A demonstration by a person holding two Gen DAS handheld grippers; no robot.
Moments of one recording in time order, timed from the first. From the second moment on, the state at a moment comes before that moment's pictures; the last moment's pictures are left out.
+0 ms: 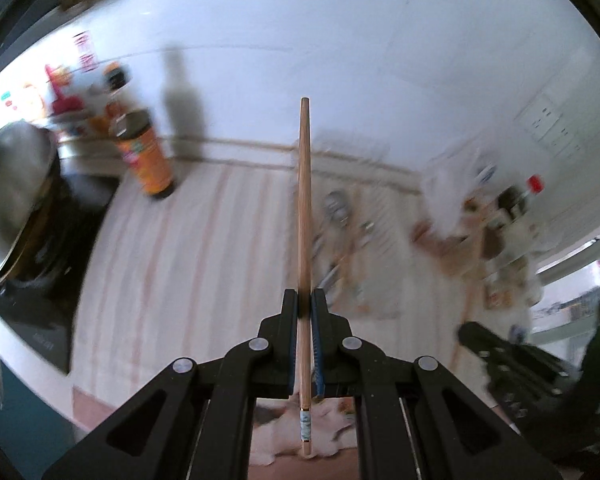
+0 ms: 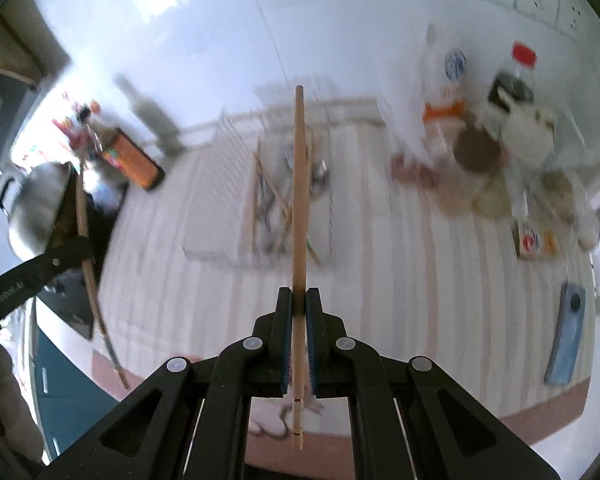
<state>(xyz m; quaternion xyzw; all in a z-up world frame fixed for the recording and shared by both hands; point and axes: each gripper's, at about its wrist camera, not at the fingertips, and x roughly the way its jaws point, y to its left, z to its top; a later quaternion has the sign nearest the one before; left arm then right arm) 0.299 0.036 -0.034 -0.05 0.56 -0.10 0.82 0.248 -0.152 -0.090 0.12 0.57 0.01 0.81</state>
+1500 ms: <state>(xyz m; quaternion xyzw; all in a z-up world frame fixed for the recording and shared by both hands) 0.356 0.019 -0.115 0.08 0.55 -0.02 0.83 0.332 -0.170 -0.151 0.04 0.57 -0.10 0.81</state>
